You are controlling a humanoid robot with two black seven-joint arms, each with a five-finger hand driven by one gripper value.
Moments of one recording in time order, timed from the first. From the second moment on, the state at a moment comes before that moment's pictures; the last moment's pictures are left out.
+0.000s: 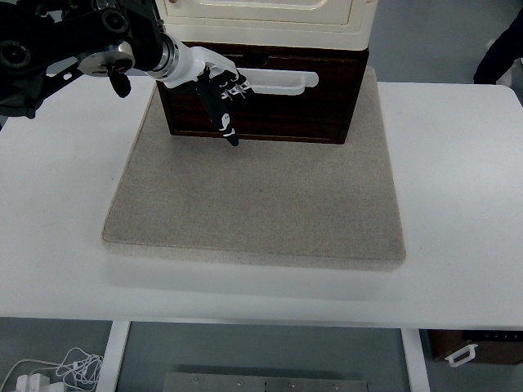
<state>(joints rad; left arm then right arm) -1.52 0.44 -0.07 -1.08 0.49 -0.37 0.56 -0.01 0.00 -0.01 0.17 -0.04 -0.05 0.03</state>
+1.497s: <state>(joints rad) -1.51 0.44 -0.48 -1.20 0.41 -0.51 0.35 -0.01 0.00 -0.01 0.17 -0.04 -0.05 0.03</state>
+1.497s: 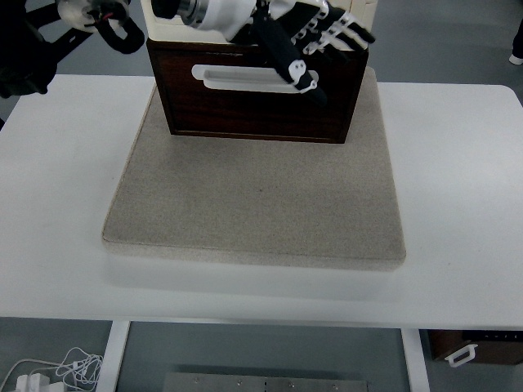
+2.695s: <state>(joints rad) -1.51 0.48 -1.08 -0.57 0.18 -0.09 0.00 -0.01 0.00 -0.01 0.17 -0.04 -0.05 0.03</state>
